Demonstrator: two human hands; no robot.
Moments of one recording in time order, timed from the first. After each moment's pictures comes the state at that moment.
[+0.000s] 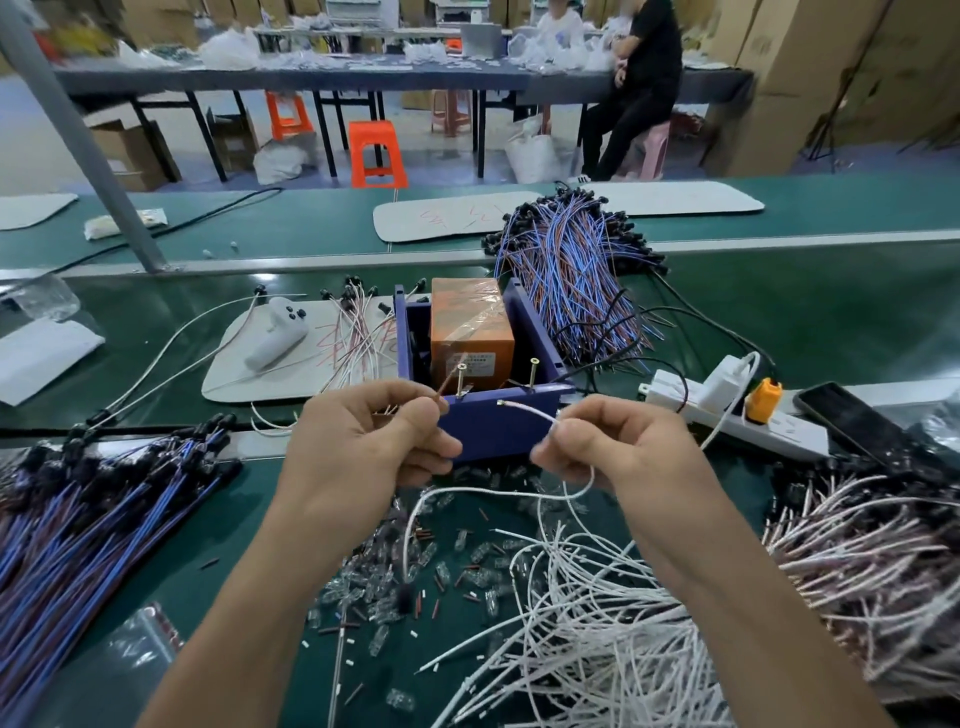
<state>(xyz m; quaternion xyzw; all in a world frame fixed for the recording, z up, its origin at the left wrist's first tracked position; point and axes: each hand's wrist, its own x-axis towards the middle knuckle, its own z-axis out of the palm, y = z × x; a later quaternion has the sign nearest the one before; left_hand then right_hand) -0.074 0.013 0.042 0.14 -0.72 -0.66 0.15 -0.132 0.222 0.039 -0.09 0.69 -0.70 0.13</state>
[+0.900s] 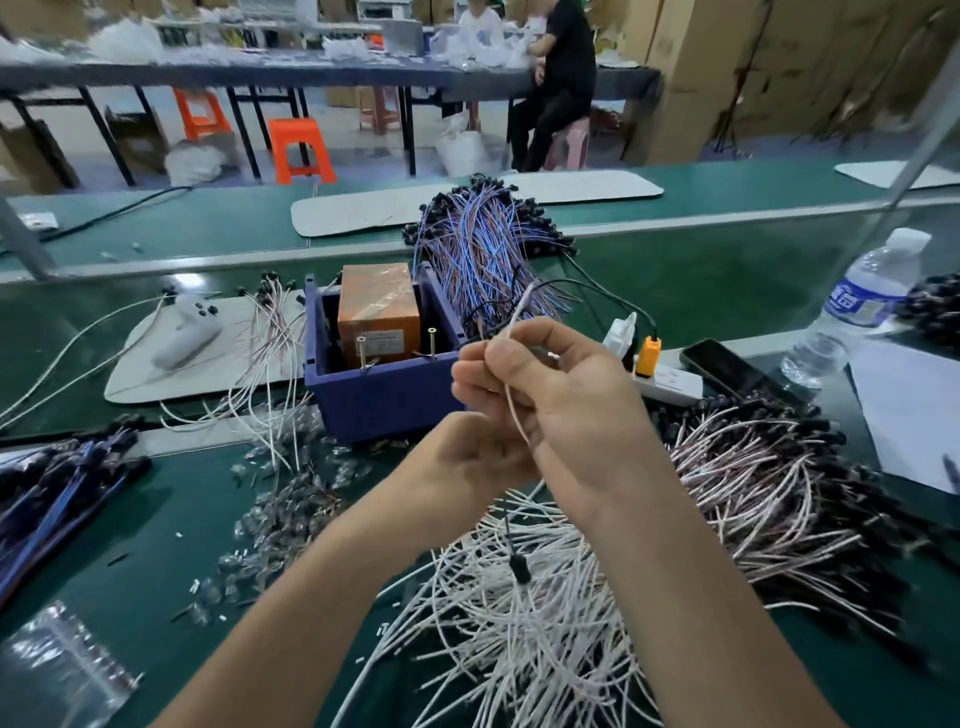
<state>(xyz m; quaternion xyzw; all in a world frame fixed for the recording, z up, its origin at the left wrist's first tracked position) -0.088 0.127 0.019 -0.11 -0.74 -0.66 -0.10 -0.104 0.239 0.073 -0.06 0.50 -0.86 0.08</state>
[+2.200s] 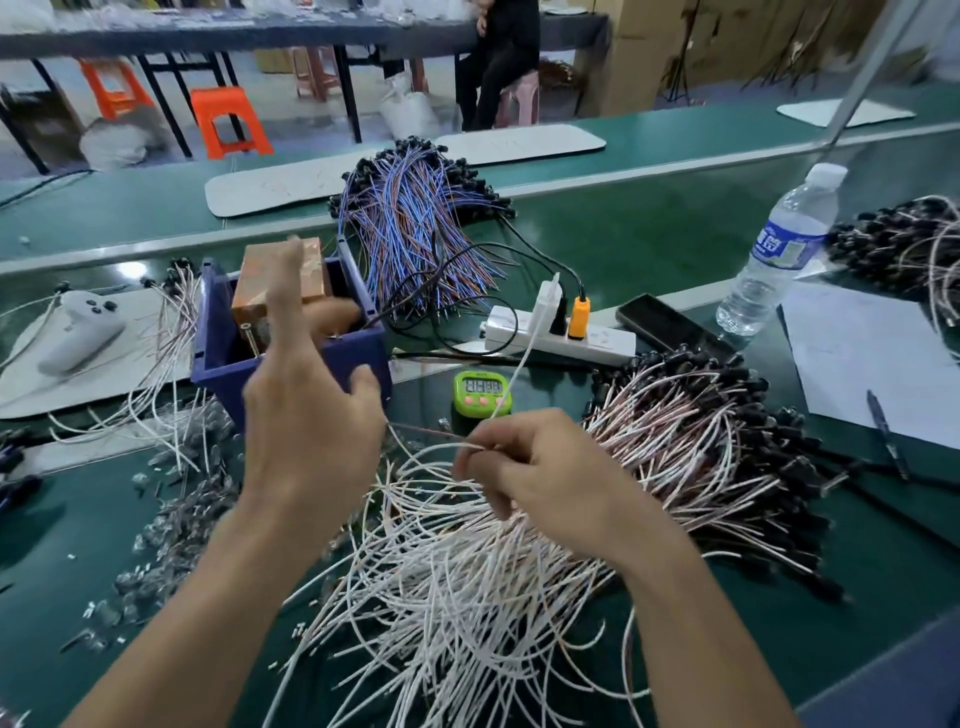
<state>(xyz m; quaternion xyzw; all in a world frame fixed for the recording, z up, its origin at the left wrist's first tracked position) -0.102 0.135 0.026 0.03 -0.88 -0.35 0.32 -0.099 0.337 0.015 -0.17 0.83 -0.50 0.17</state>
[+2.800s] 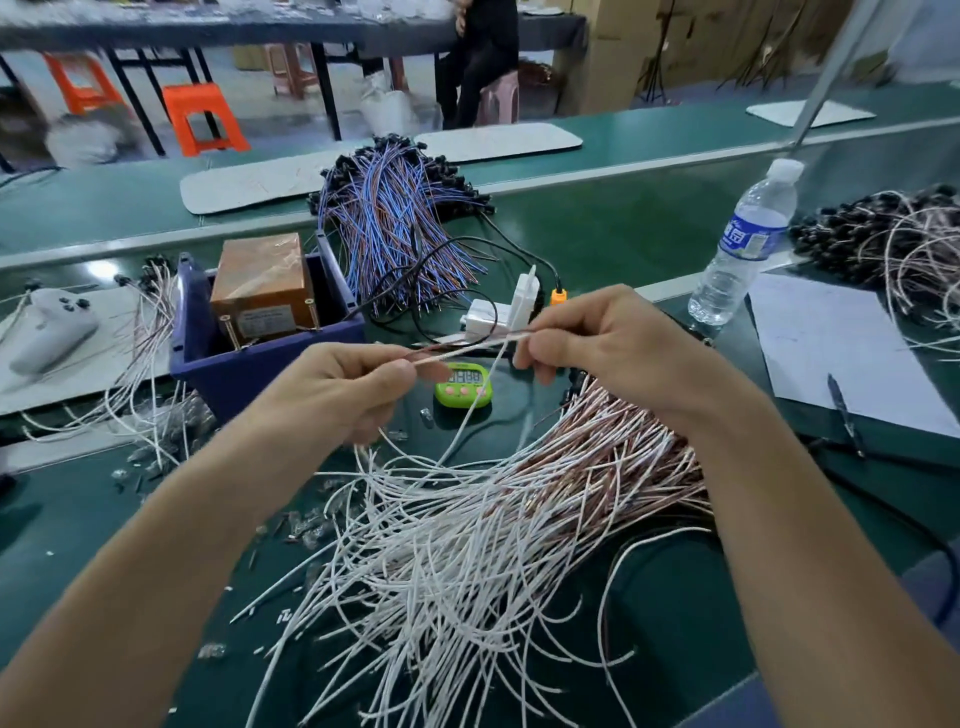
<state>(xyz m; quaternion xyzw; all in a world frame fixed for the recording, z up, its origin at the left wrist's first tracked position) -0.102 0.131 0.043 -0.04 -0.74 -0.66 -0.12 -0.154 0.394 0.059 -0.21 0.82 -0.52 0.09</state>
